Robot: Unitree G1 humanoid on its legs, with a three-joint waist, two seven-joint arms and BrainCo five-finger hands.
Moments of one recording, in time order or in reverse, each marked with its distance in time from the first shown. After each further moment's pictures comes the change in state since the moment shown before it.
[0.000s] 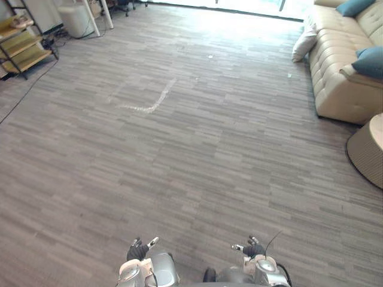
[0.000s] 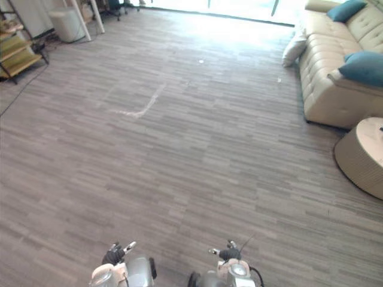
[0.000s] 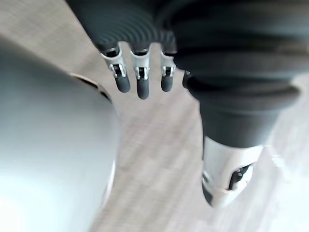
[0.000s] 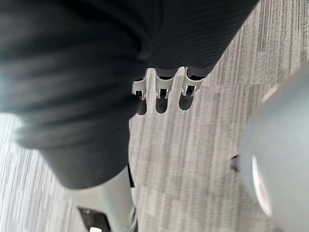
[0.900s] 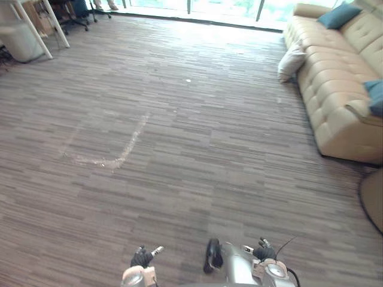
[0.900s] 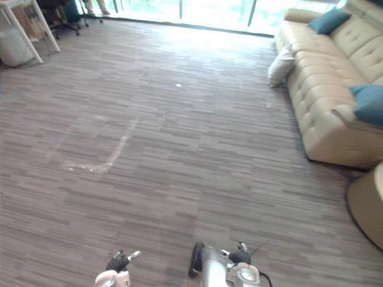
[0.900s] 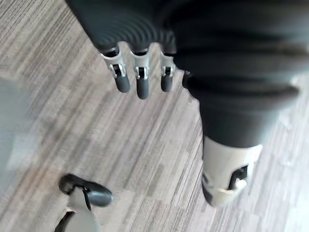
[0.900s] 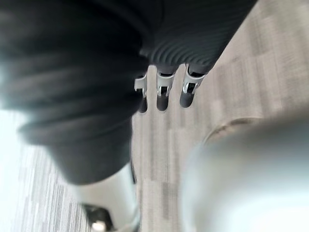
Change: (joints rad) left arm -0.003 -0.025 -0.042 0.112 0.043 0.017 0.000; right arm 0.035 -0.077 -0.097 -0.041 -0.039 -0.025 0.017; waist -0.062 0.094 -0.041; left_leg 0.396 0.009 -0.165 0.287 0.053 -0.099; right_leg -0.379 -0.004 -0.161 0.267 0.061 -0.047
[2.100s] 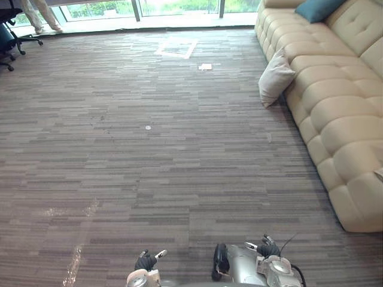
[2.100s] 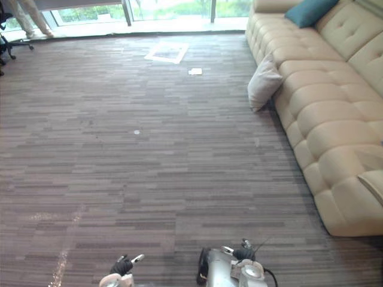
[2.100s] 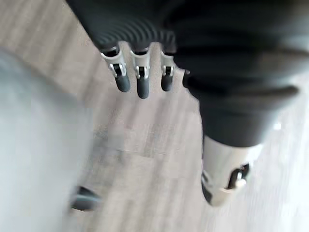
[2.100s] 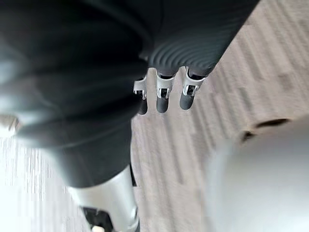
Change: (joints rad) left arm -0.005 0.021 0.028 -0.027 -0.003 -0.009 0.000; right arm -0.013 0.015 0.031 0.026 0.039 0.013 0.000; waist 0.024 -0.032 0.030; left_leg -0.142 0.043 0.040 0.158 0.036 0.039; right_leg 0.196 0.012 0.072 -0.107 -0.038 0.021
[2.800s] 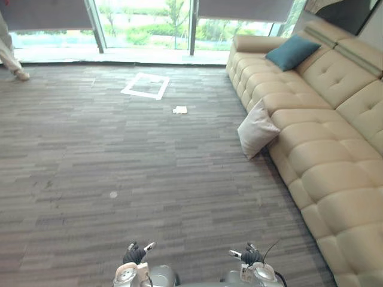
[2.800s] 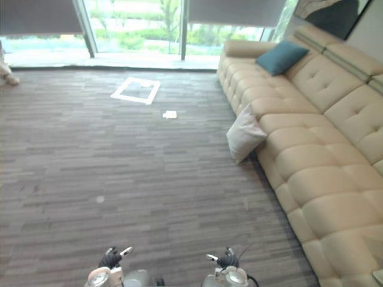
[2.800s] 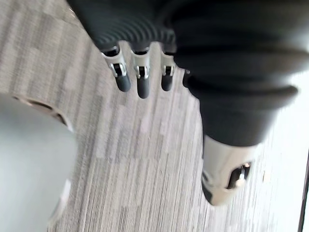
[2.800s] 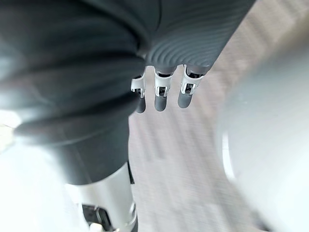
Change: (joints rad) left arm -0.020 0.084 -0.084 0.042 -0.037 0.002 0.010; right arm 0.010 0.065 0.019 0.011 -0.001 -0.032 -0.016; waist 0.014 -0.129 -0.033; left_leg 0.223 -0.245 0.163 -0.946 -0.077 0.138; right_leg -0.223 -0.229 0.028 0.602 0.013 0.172
